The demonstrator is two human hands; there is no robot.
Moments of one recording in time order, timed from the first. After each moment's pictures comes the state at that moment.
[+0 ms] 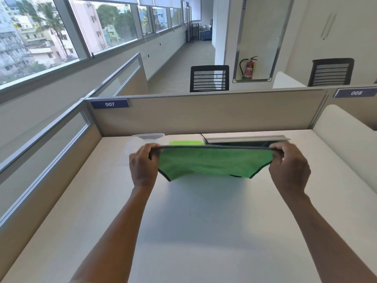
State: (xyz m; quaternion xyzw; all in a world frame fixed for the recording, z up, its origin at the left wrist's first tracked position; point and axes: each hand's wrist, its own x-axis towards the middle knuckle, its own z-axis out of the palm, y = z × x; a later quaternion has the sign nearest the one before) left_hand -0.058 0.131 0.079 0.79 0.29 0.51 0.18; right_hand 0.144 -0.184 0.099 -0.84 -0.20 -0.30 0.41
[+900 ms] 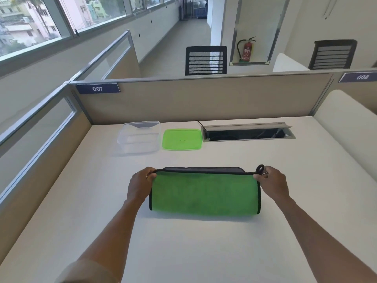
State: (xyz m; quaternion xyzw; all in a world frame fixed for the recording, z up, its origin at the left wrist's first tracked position) left_hand -0.080 0.173 -0.045 0.85 0.39 0.17 0.32; right_hand 0.173 -0.180 -0.020 -0.93 -0.10 0.08 0.35
